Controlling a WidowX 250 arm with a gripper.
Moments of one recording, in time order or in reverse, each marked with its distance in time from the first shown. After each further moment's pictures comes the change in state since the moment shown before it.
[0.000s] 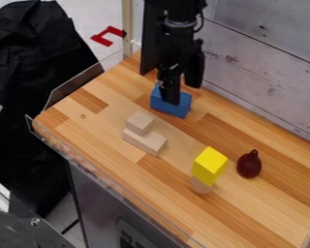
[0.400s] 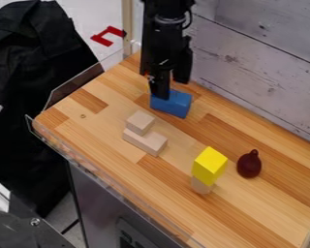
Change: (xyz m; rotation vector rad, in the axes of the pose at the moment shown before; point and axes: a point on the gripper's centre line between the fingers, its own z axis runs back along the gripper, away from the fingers) arm 0.019 0.001 -0.003 0.048 -0.022 0.055
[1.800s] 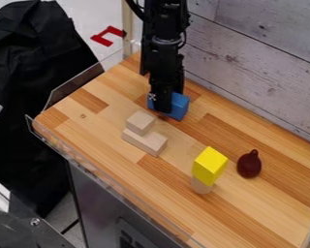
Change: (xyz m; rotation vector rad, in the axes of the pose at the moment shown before) arm 0.002 -0.001 -0.037 0.035 0.012 0.089
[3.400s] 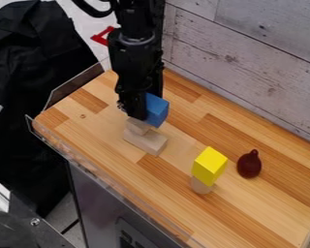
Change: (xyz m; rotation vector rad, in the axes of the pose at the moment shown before) arm 0.007 0.066 0.039 -0.149 -0.022 -0.027
